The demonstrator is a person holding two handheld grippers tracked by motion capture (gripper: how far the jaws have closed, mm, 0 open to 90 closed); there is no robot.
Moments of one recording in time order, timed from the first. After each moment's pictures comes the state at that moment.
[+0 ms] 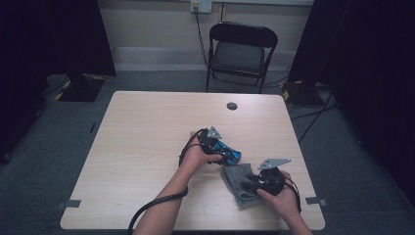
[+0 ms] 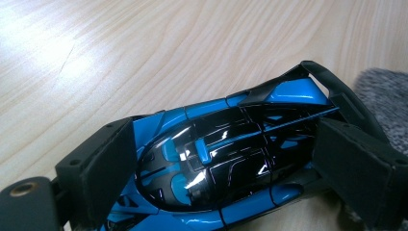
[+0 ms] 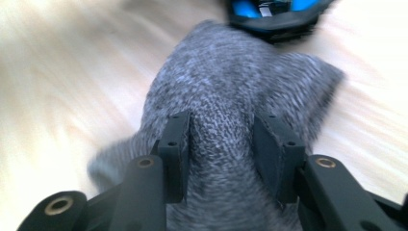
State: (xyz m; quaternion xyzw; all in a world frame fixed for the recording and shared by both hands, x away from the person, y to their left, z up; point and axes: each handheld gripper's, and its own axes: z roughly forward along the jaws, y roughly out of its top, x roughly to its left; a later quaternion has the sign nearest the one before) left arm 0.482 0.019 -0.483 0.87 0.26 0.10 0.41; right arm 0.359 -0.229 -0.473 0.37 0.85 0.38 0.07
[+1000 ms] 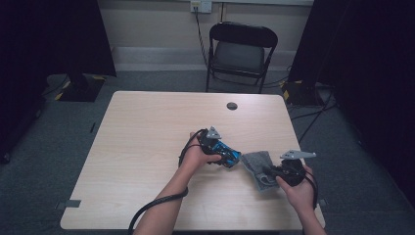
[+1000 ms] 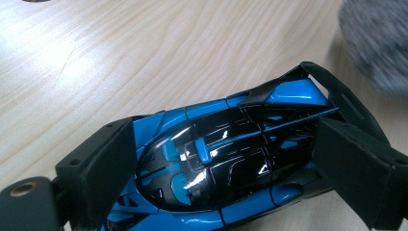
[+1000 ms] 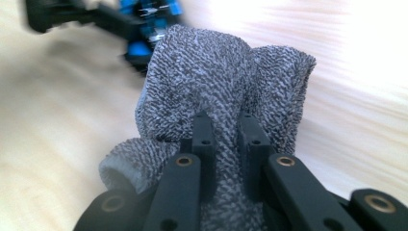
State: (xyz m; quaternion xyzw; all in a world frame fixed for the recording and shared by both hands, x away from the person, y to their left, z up) left arm 0.481 0.020 -0.484 0.87 0.26 0.10 0.42; right arm 0.368 -0.277 -0.448 0.45 0.80 0.38 0.13
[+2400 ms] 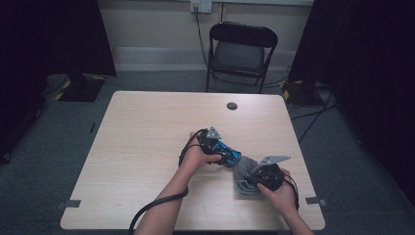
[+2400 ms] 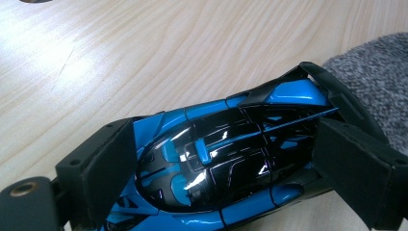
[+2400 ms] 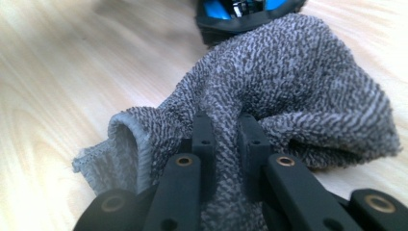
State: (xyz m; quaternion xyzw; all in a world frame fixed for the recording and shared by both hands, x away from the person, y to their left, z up) left arm 0.481 0.020 -0.484 0.87 0.26 0.10 0.42; right arm 0.371 -0.228 -0.479 0.39 0.84 0.37 0.07
